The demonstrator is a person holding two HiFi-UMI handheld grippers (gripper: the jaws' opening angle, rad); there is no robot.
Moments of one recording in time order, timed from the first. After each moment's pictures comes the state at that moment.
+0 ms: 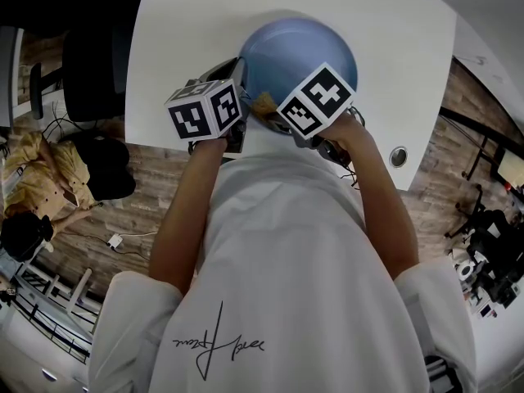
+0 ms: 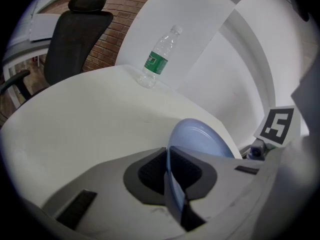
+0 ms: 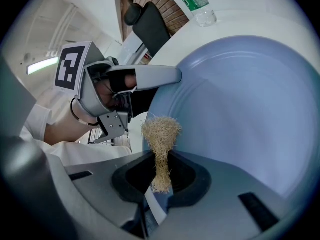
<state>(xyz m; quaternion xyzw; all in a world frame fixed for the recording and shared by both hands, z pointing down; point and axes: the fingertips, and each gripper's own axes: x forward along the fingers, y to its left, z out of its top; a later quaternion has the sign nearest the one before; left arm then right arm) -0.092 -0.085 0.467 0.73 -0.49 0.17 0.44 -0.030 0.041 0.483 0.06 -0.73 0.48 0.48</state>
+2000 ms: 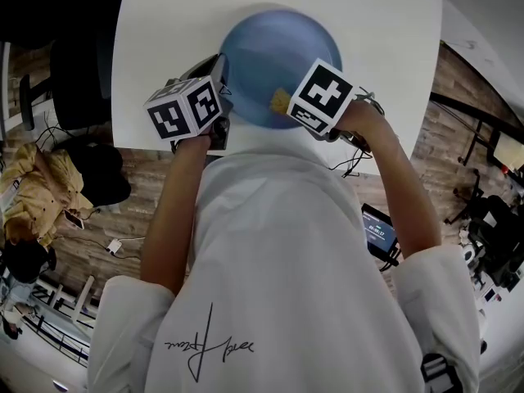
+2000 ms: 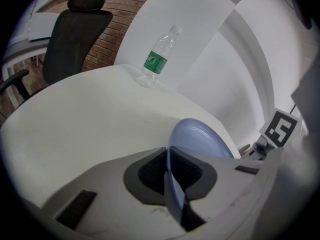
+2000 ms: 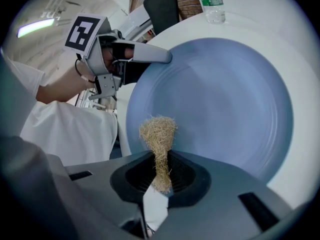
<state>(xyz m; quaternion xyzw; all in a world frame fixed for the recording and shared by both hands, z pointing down) -0.091 -0.087 0.465 0.74 -0.48 0.16 0.44 0.046 0.036 0.484 0.04 -0.71 0.36 0.61</state>
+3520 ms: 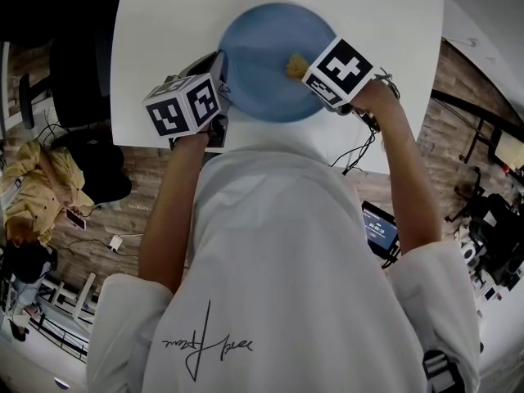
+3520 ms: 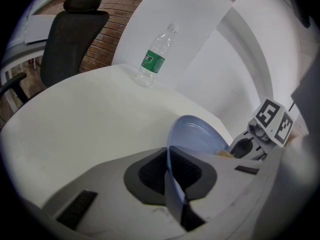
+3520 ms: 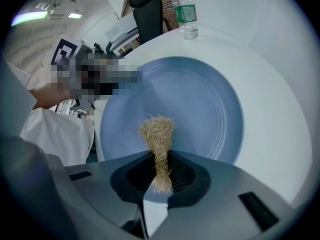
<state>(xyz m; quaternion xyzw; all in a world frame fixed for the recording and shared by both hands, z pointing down) -0.091 -0.085 0.466 0.74 -0.48 0.17 0.44 0.080 -0.028 0.485 0.14 -0.71 0.31 0.61</state>
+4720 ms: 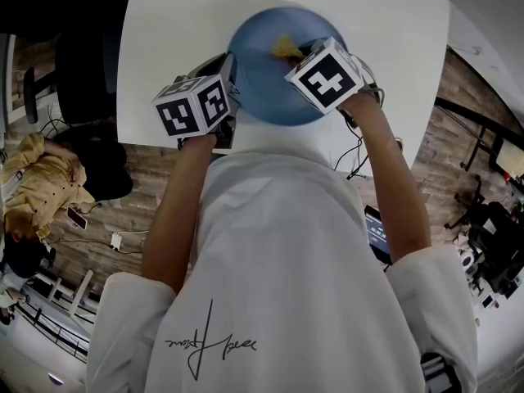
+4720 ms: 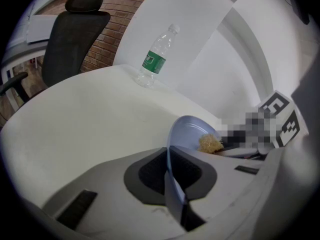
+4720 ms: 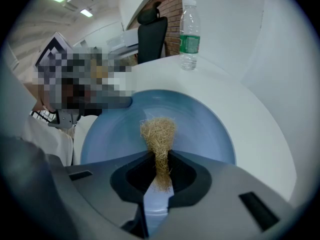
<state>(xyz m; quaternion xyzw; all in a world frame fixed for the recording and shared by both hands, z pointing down) -0.091 -0.084 0.465 0.74 -0.48 0.17 0.44 0.027 -0.075 0.479 0.24 -0.77 0.22 0.54</state>
